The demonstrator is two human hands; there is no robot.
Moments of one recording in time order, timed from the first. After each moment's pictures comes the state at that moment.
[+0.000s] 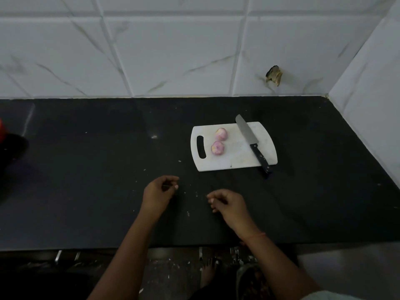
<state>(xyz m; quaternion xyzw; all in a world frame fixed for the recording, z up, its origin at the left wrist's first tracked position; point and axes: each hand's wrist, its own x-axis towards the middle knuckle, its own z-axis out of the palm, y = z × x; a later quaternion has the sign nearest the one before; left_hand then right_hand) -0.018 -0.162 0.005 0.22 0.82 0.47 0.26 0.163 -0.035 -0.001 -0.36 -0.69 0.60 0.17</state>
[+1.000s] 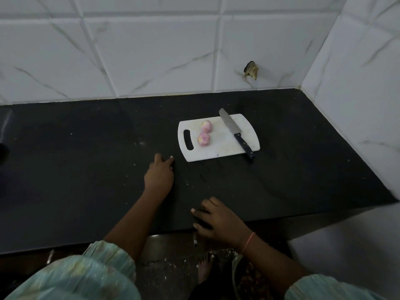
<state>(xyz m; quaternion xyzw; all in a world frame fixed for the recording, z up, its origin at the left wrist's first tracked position) -0.017 -0.121 0.005 0.37 0.91 0.13 0.11 0.209 -0.074 -0.032 -0.05 -0.97 0.12 0.20</state>
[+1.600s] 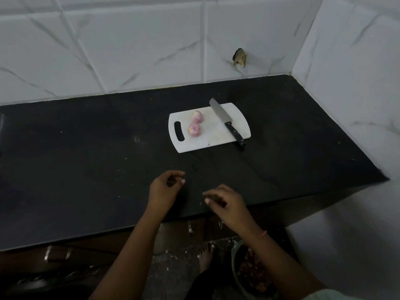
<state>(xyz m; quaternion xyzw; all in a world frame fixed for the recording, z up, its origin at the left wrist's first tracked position) 0.063 -0.164 0.016 0.27 0.78 0.48 0.30 0.245 -0.073 -0.016 -0.29 -0.79 0.48 0.24</state>
